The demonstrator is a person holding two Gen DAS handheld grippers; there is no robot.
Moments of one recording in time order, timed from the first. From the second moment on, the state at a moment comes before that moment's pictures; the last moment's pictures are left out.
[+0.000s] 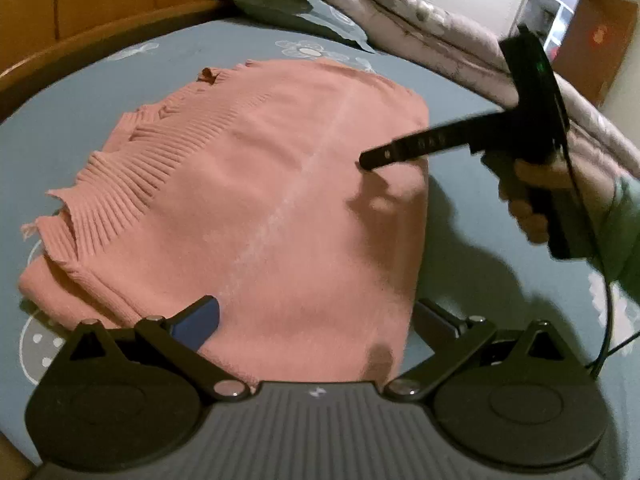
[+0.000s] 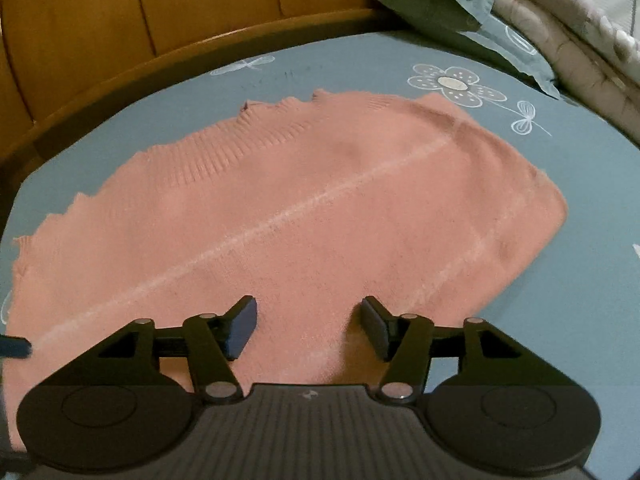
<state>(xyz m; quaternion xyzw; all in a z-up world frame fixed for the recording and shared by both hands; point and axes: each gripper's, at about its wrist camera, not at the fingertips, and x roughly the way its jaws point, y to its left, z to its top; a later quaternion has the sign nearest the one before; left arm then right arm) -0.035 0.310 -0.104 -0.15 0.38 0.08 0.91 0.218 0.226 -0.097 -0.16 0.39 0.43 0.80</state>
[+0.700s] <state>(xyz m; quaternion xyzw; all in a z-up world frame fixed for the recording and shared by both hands) -0.035 0.296 -0.095 -0.21 0.39 0.08 0.89 0.161 0.104 -0.019 -0.07 0.33 0.37 0.87</state>
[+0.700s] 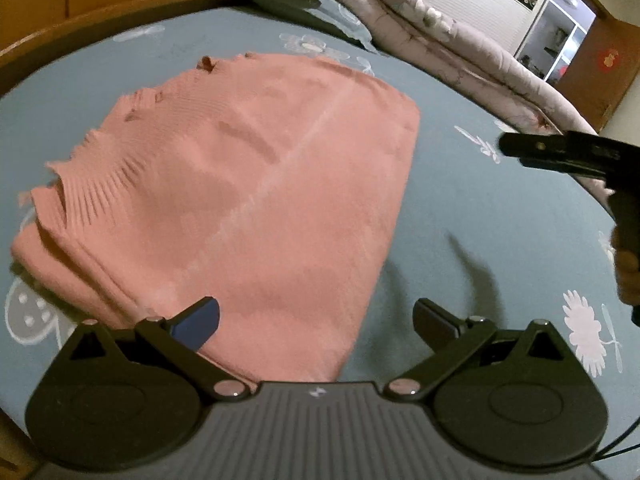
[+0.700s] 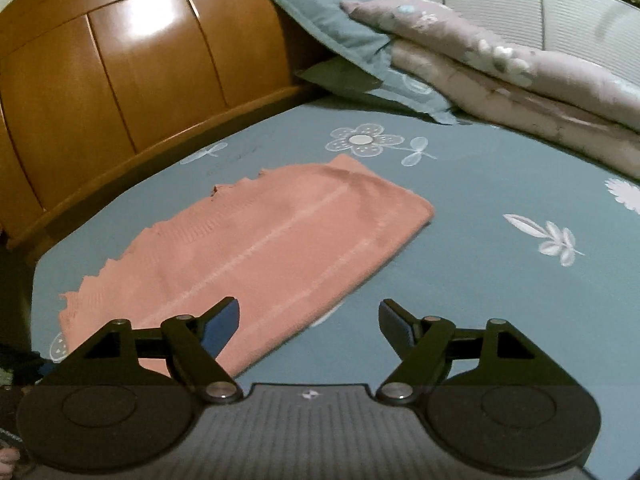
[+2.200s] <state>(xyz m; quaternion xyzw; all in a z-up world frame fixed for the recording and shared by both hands) -0.166 0.060 0.003 0.01 0.18 0.03 0.98 -0.202 -0.146 0.057 -0.08 0.10 0.05 0.99</state>
